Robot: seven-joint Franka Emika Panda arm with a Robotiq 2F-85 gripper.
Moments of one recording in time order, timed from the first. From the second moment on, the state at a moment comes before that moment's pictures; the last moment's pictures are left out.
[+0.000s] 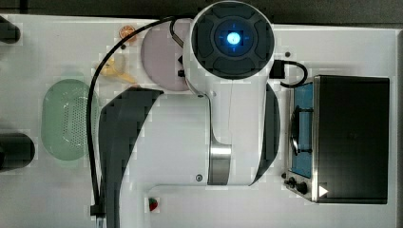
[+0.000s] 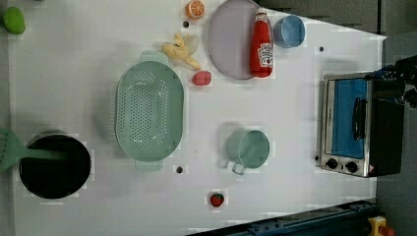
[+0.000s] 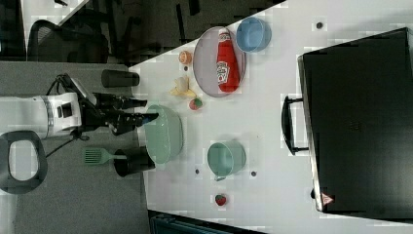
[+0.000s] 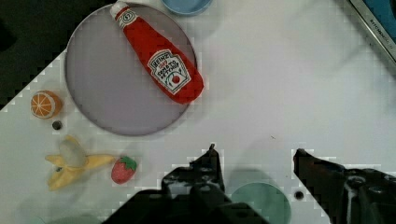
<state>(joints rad) -0.02 0.00 0.02 -1.78 0.01 0.20 -0.06</state>
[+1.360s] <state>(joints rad) -0.11 0.27 0.14 -1.88 0.02 0.41 -0.23</state>
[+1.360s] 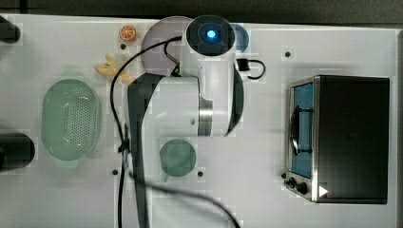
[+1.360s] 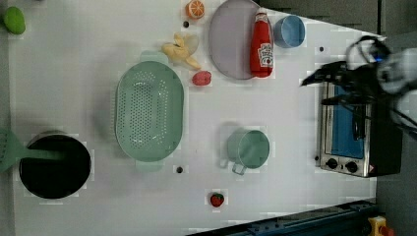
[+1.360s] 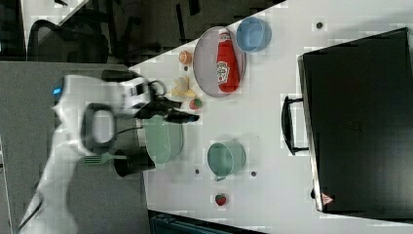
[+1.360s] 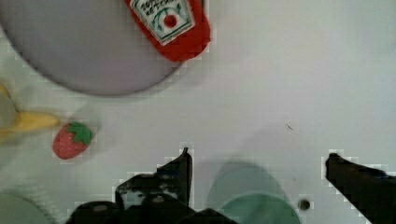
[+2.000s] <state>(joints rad) -0.10 0.52 0.14 -1.78 0.01 0.58 -0.55</state>
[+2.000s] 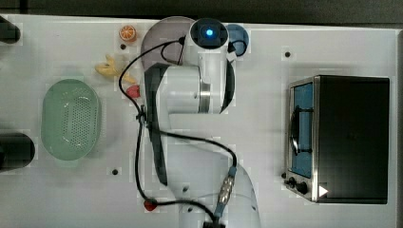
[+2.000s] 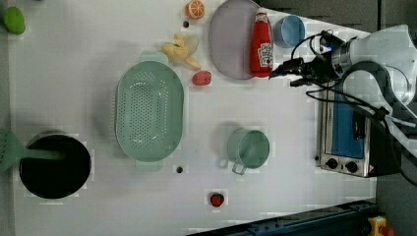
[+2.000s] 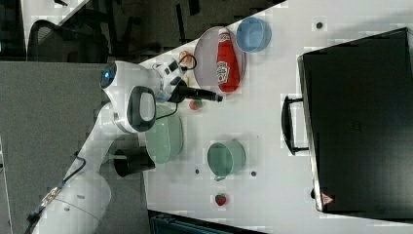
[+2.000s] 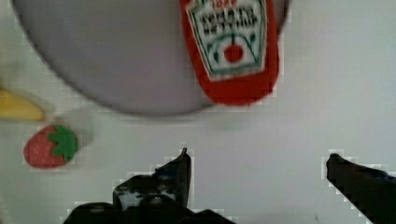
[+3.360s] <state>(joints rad) -0.08 0.90 0.13 -1.52 -0.06 0.83 -0.71</state>
